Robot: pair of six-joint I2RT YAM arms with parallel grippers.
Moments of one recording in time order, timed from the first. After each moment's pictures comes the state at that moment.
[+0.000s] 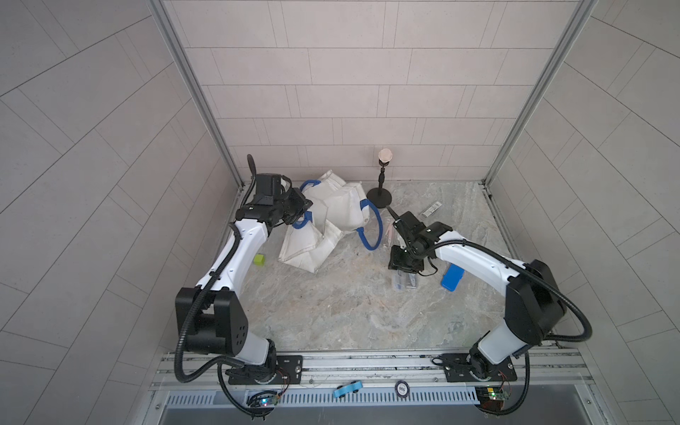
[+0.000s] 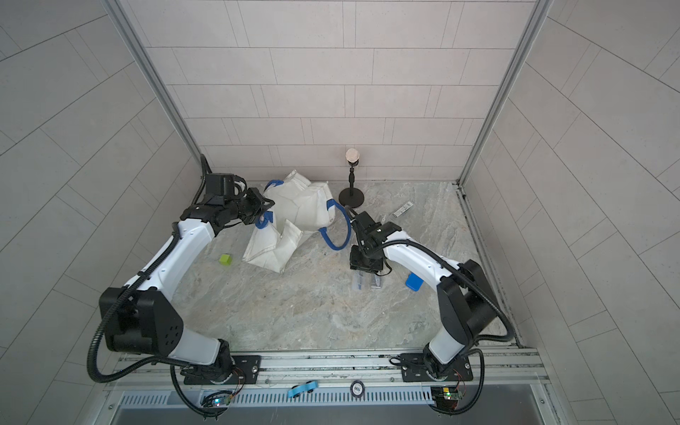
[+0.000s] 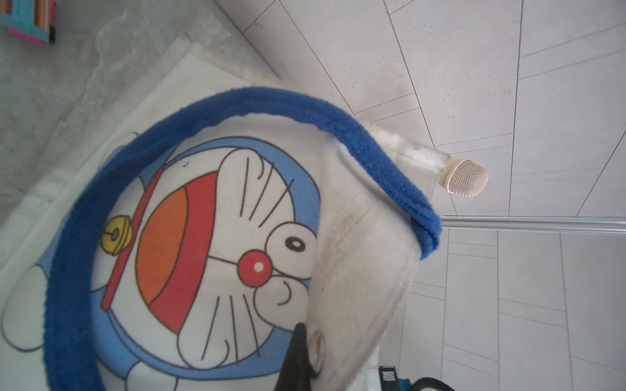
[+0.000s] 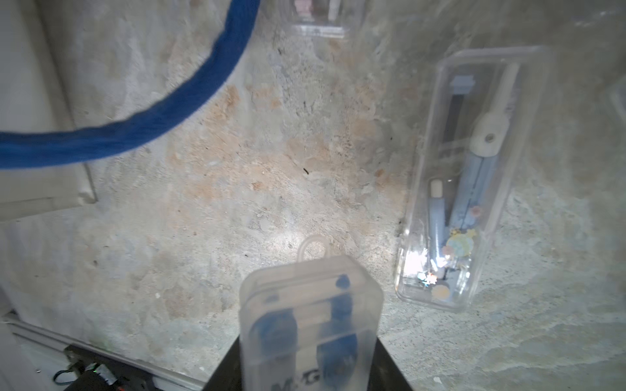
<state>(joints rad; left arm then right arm) -0.06 1.49 1.28 -0.46 0.43 -0.91 0.57 1.66 1.25 -0.89 -0.15 0.70</state>
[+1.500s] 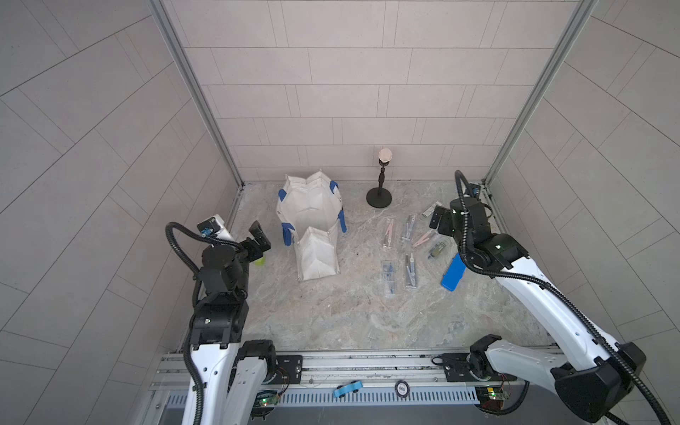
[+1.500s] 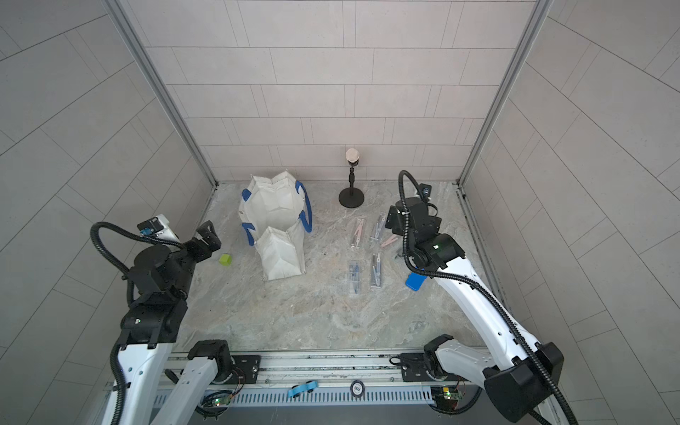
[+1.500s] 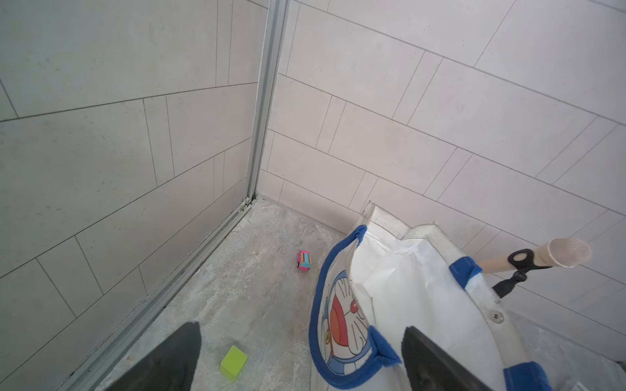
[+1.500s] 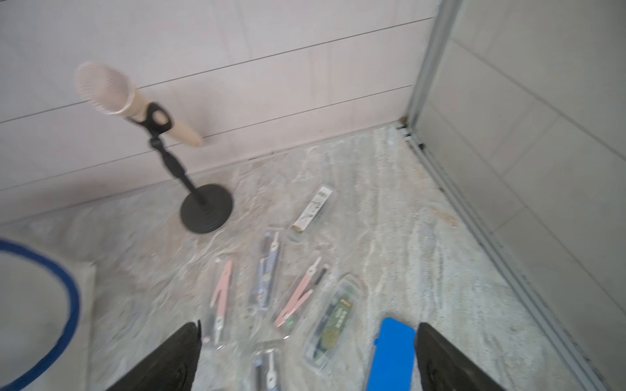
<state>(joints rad) 0.03 0.59 0.76 -0.37 -0.24 -0.31 0.32 1.11 1.08 -0.54 0.55 0.44</state>
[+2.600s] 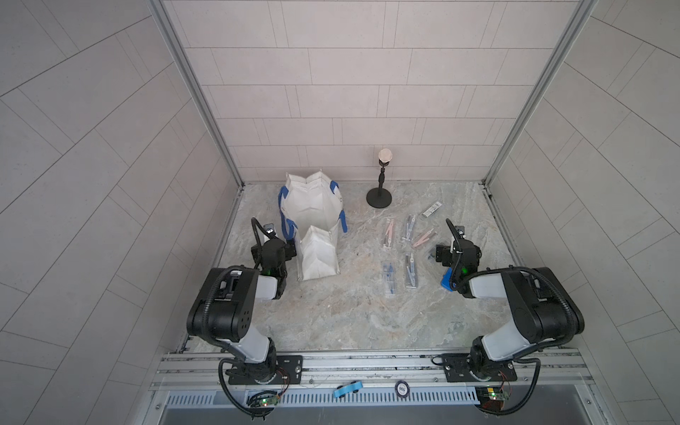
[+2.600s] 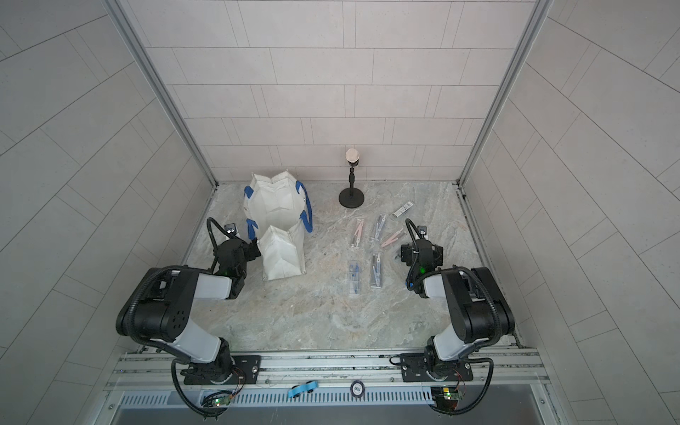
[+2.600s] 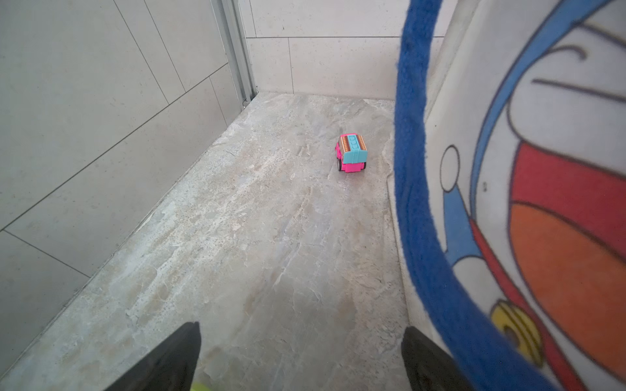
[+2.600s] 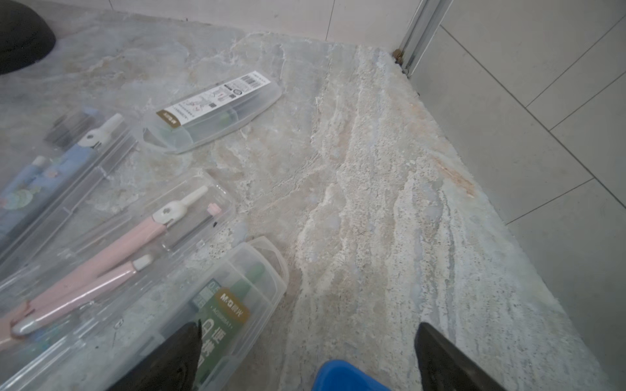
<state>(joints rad) -0.05 1.58 0.40 0.77 -0.38 -0.07 0.06 1.55 0.41 0.63 0.35 -0.01</state>
